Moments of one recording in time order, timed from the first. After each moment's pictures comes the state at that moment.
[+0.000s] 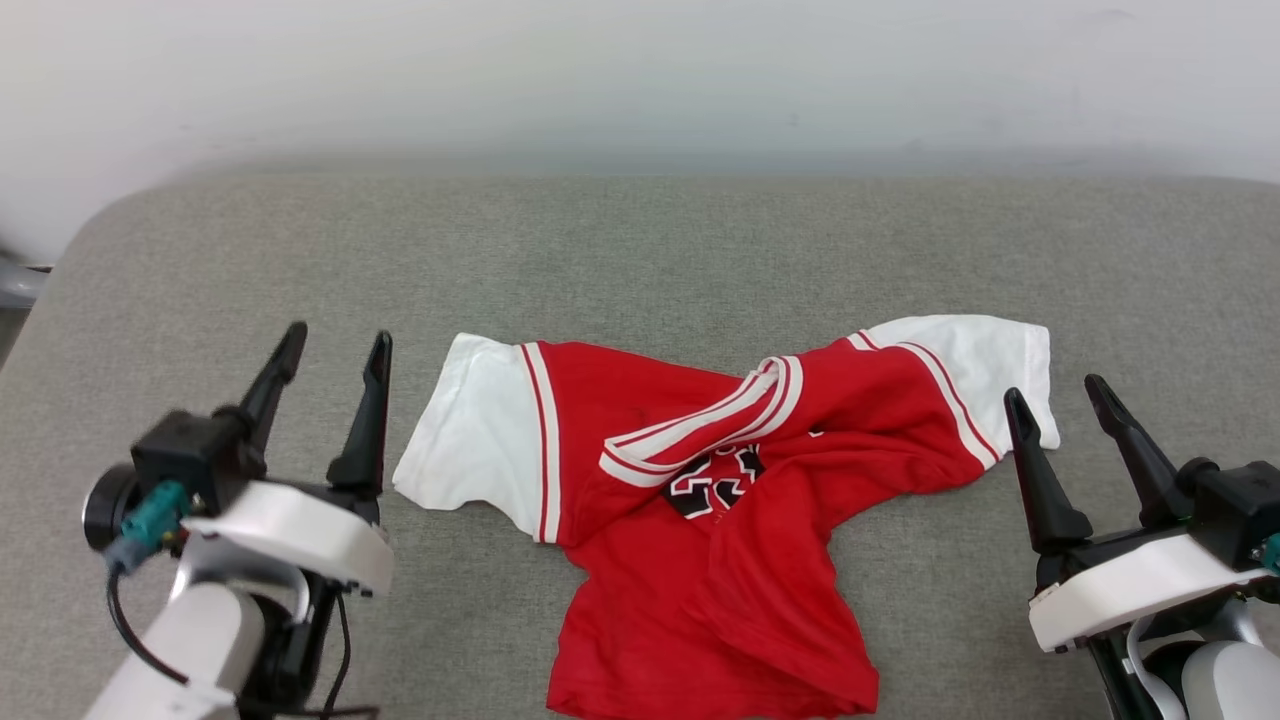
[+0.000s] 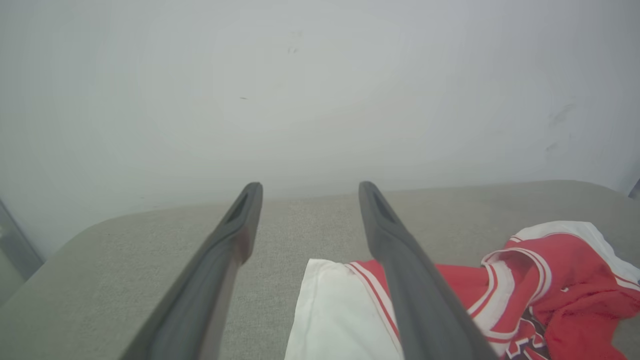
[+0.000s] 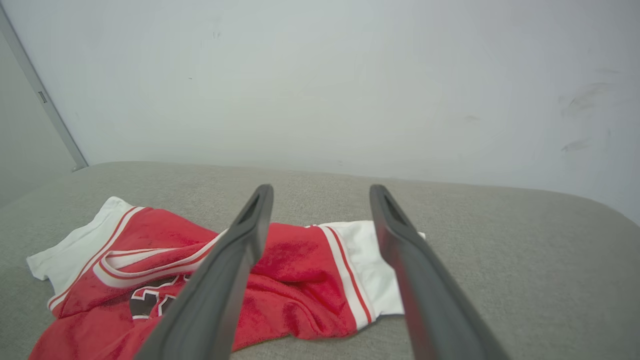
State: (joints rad) left arm -0.29 0.50 -0.37 0.07 -0.58 0.14 -0.21; right arm -0.09 -0.17 0.02 0.00 0.24 0.13 -0.08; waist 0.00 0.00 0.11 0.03
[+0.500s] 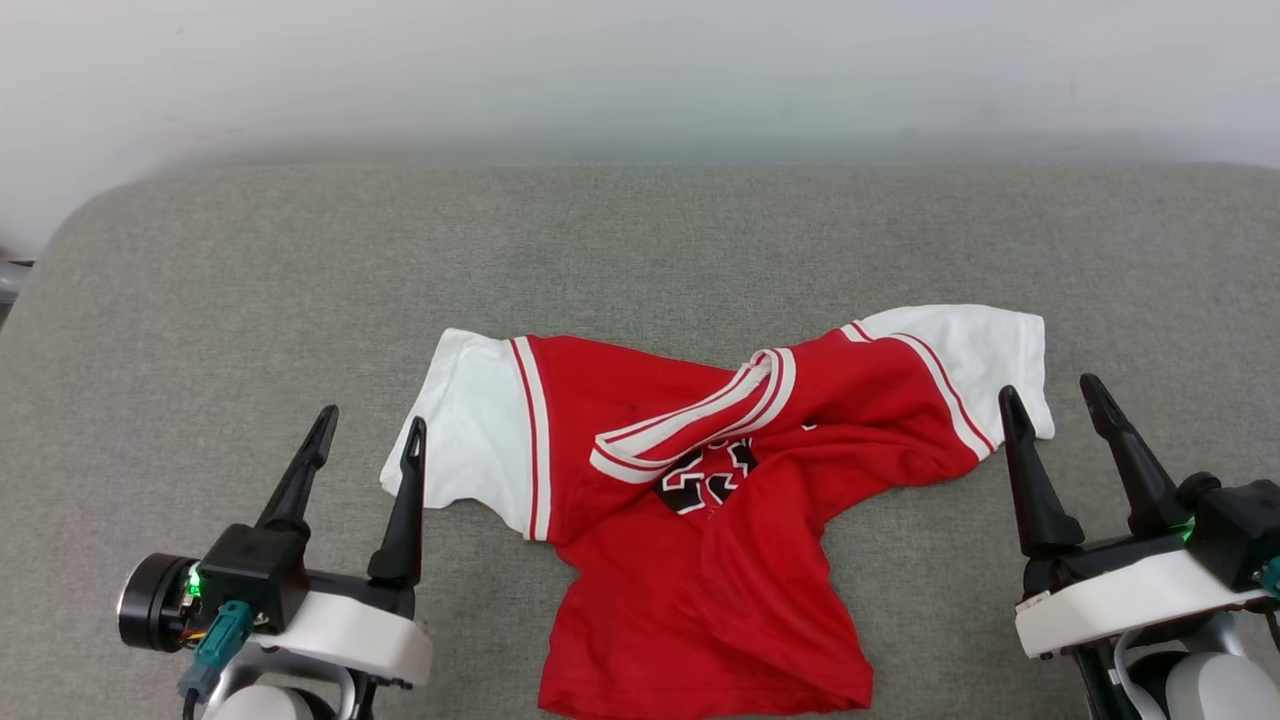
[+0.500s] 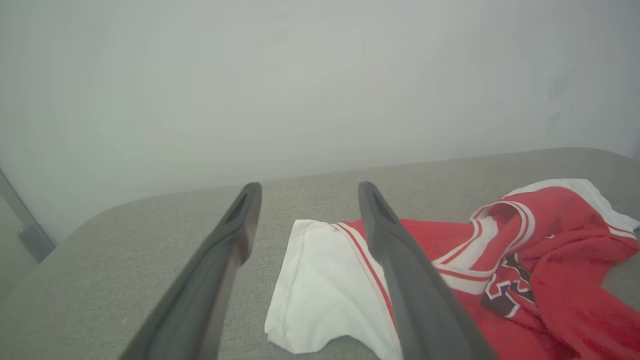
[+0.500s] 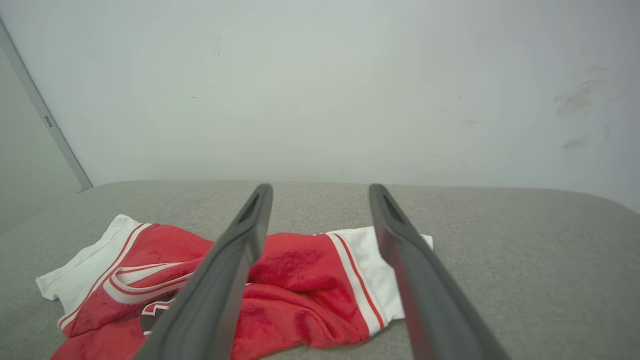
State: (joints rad) left arm -0.10 0.44 -0.37 -0.06 -0.40 0.23 -0.26; right arm -0.07 -0.13 0.02 -0.03 0.24 0.13 -0.13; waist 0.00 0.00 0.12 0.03
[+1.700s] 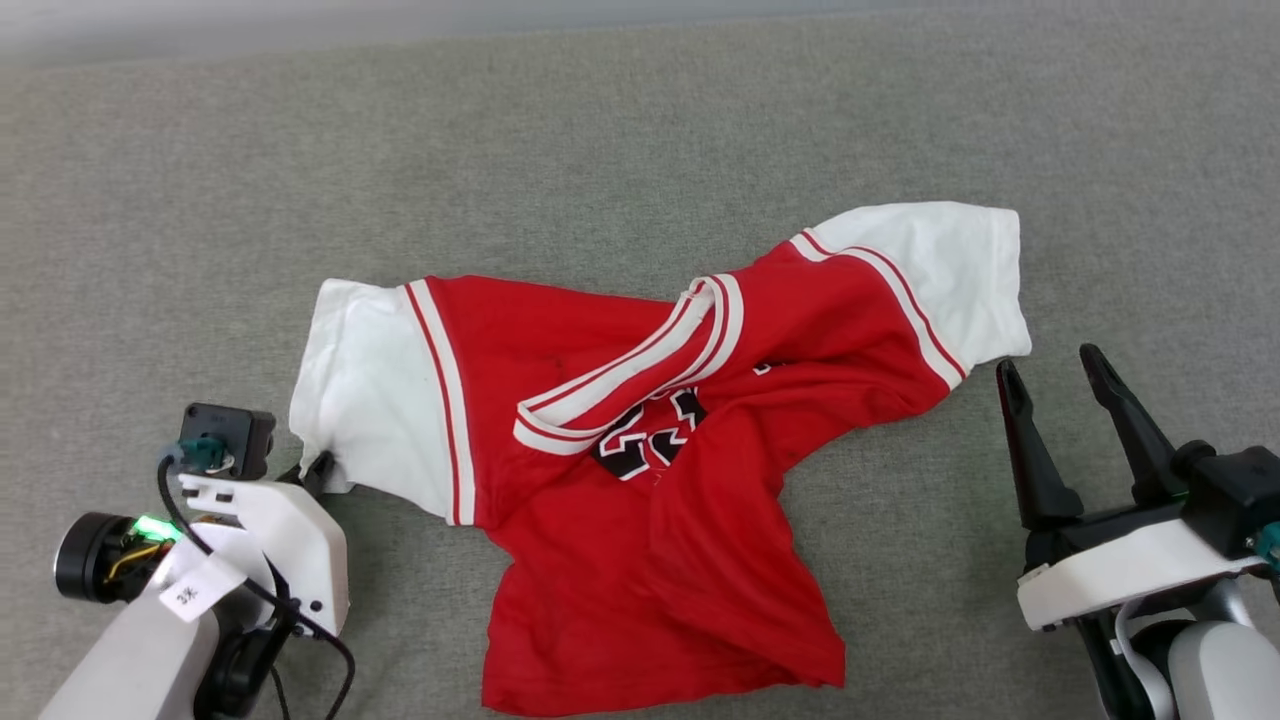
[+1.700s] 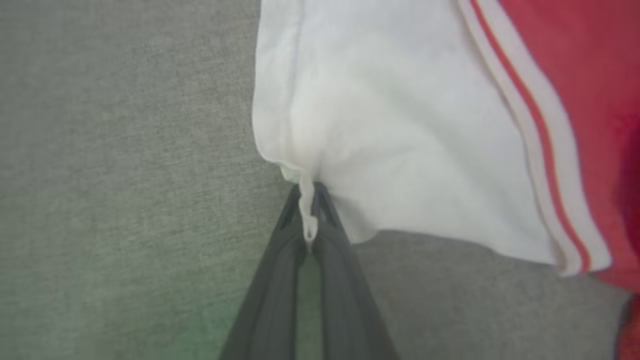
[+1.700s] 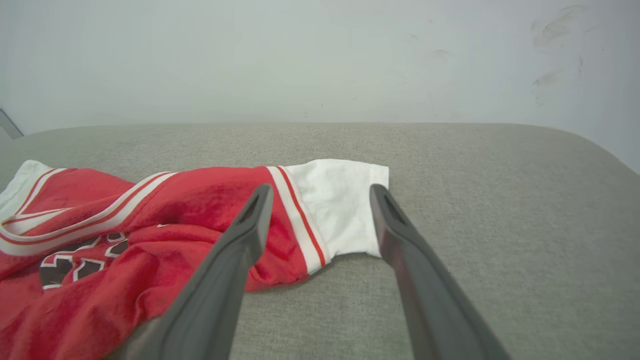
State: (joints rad) left arm -0.28 0.58 -0.41 0.16 -0.57 0.14 0.40; right arm -0.12 -0.14 0.03 -0.02 0.21 0.13 -0.13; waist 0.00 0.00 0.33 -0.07
